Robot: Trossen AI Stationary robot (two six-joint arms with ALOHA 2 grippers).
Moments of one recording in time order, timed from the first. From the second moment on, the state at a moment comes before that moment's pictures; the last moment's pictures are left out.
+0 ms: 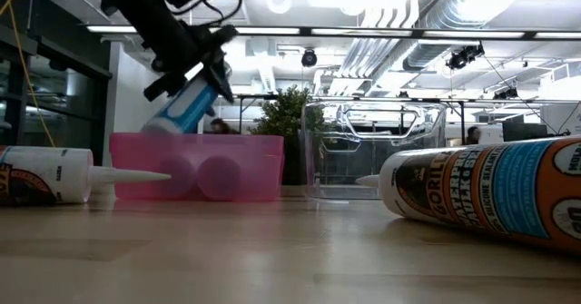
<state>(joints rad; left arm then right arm) 0.17 1.24 0.79 -0.31 -0.32 -0.85 0.23 1.54 1.29 0.08 0.29 0.62</state>
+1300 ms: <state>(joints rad) 0.17 1.41 0.79 -0.37 -0.35 -1.17 0.23 1.55 1.29 0.03 0.28 0.62</state>
